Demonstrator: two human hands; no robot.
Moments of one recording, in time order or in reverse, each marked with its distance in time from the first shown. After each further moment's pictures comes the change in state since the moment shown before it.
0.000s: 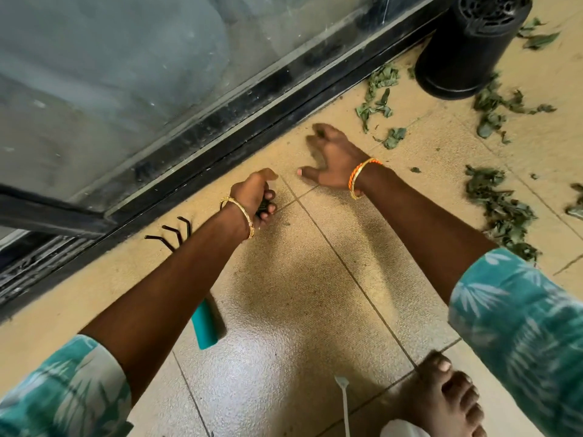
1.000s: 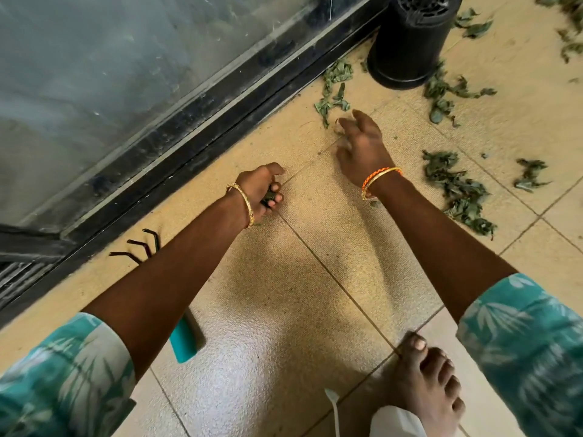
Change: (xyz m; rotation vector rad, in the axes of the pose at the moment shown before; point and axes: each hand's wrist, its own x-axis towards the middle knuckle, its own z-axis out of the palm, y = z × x) left_hand 0.006 0.003 0.052 0.119 -0.173 0.038; right_hand -0.058 0.054 -0.013 0.130 0.377 0.296
